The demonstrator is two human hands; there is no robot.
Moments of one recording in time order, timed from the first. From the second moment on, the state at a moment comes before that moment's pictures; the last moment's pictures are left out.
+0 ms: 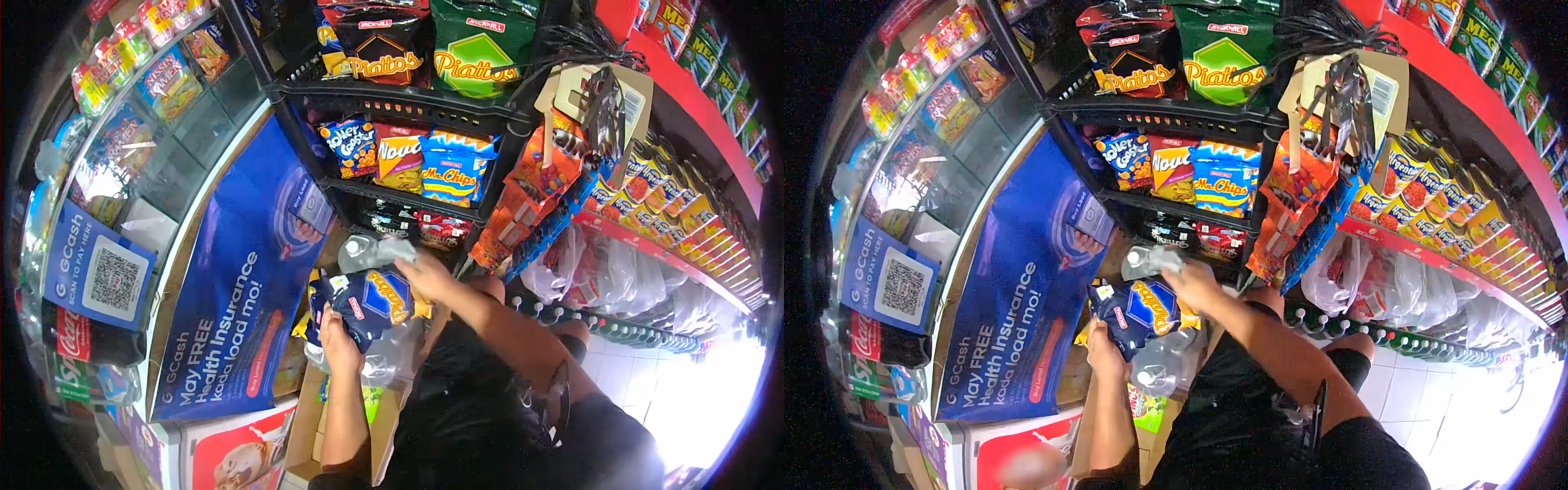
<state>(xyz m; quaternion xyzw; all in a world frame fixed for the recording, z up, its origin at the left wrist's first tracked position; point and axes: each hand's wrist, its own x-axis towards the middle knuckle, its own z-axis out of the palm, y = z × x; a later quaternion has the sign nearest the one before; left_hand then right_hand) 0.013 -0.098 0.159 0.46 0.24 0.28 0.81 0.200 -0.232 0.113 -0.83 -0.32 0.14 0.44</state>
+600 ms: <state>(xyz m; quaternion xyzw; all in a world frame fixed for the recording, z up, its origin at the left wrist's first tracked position) 0.007 -0.102 0.175 0.47 0.22 0.25 0.82 0.188 -0.285 0.130 -0.20 0.02 0.50 0.84</state>
